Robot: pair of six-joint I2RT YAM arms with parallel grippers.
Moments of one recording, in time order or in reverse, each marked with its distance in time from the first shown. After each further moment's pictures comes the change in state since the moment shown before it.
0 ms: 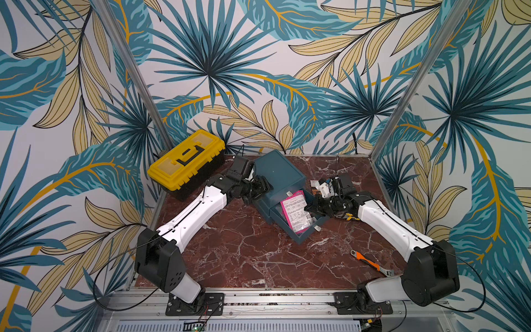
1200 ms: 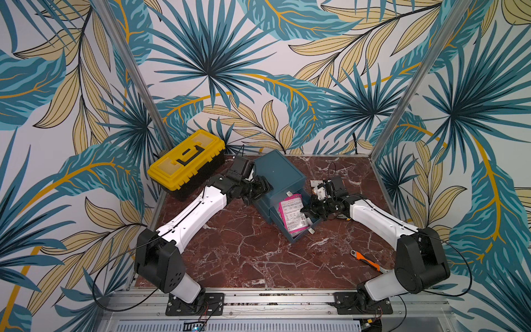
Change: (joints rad) left arm -0.003 -0.004 -0.002 0.000 -0.008 0.000; right arm 0.027 0.099 -0.054 0.143 0.027 0.266
